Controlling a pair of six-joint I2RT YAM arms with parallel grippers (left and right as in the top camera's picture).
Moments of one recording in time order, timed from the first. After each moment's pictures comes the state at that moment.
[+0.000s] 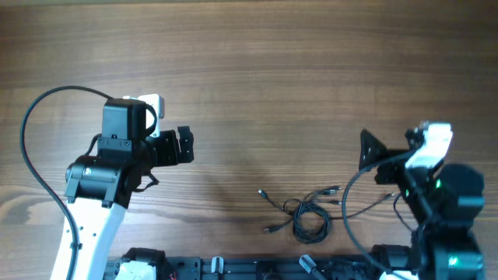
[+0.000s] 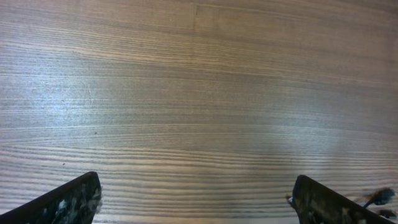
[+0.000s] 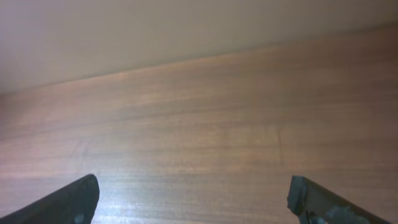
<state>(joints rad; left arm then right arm) -0.14 1.06 1.02 -0.96 0.08 -0.23 -0.05 0.54 0.69 -0.59 -0.21 0.17</state>
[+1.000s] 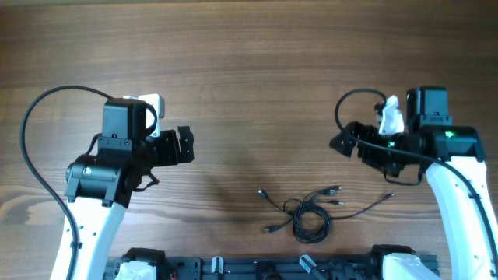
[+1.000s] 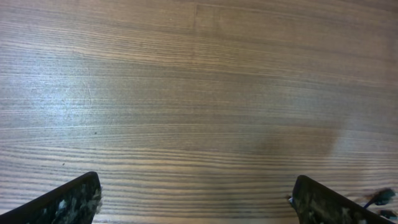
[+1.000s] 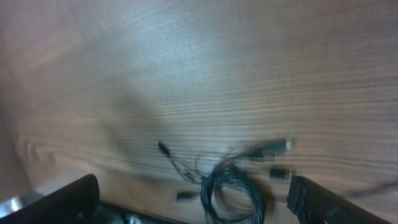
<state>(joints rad) -0.14 1.06 1.02 -0.96 0.08 -0.23 -0.04 1.24 1.02 -1.14 -0.49 0.27</state>
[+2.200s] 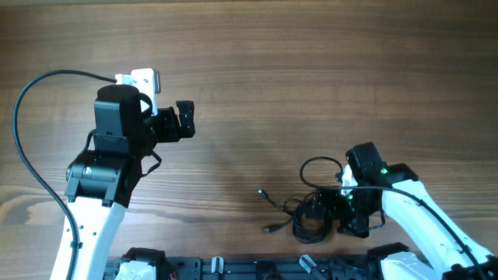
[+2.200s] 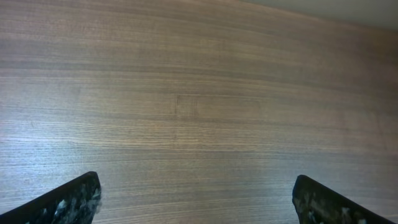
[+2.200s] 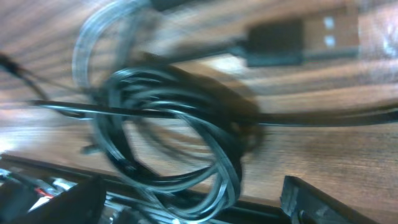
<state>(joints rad) -0.14 1.06 1.02 -0.67 0.08 -0.23 0.23 1.24 0.49 -0.94 -0.49 0.53</state>
